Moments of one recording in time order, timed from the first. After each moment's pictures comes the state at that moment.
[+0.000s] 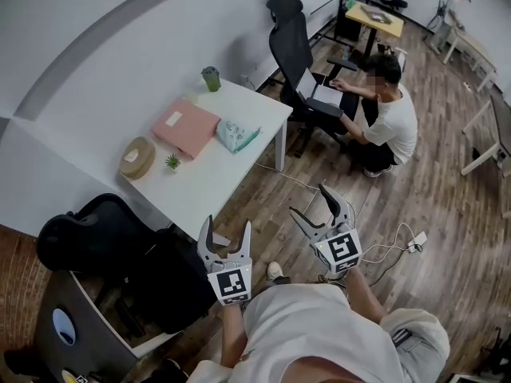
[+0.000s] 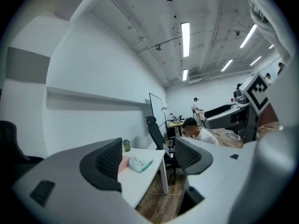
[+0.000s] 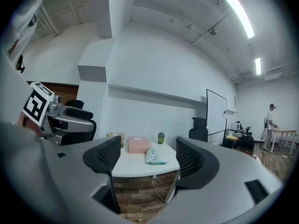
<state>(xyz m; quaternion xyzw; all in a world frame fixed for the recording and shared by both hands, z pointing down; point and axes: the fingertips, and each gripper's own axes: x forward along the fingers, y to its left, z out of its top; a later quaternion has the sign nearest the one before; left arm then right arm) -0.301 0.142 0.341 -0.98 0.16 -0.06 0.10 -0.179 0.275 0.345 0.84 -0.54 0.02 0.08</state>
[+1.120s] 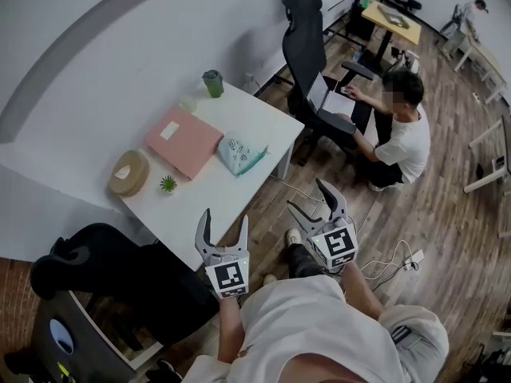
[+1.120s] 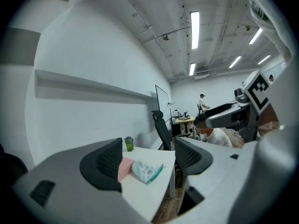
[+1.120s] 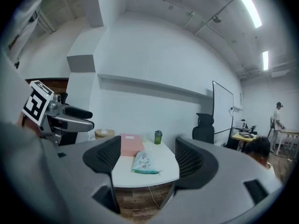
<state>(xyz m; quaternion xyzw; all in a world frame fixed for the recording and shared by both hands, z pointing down) -0.159 0.023 0.375 -0.98 0.18 -0.08 0.08 -0.033 0.153 0.374 0.83 -0.55 0.03 0.10</state>
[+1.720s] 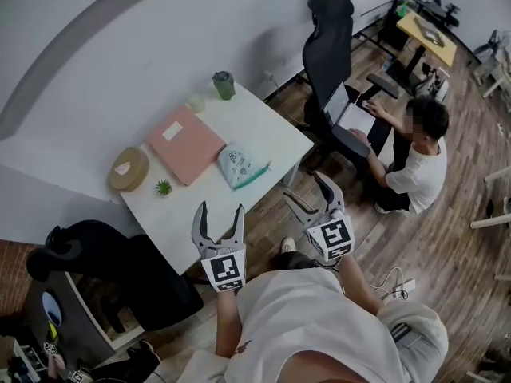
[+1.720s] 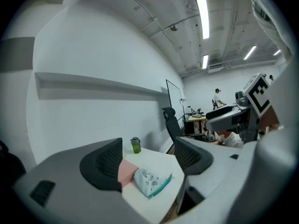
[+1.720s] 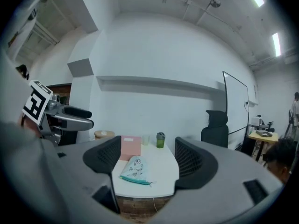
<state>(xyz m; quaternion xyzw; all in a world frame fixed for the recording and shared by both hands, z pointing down) -0.057 -0.003 0.366 -0.96 0.27 -0.09 0.07 0.091 0.104 0.376 0.78 -0.62 0.04 0.08</state>
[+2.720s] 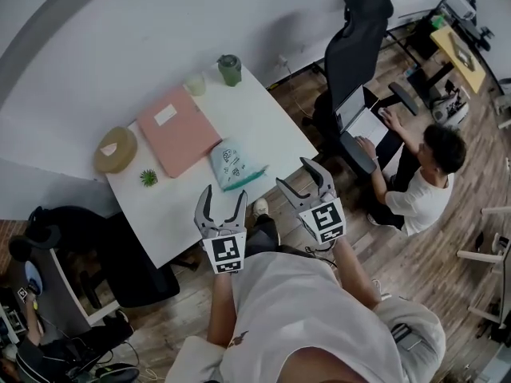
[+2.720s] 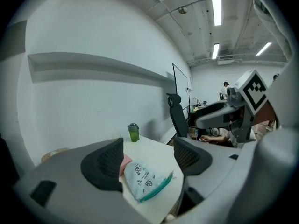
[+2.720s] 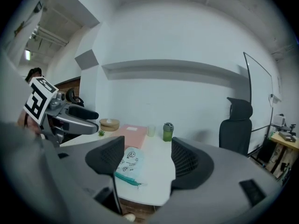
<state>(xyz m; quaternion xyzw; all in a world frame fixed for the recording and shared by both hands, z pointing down) 0.040 -0.044 0.441 -0.94 0.30 -0.16 0.02 0.177 0.020 0.440 0.70 -0.70 0.08 0.13</state>
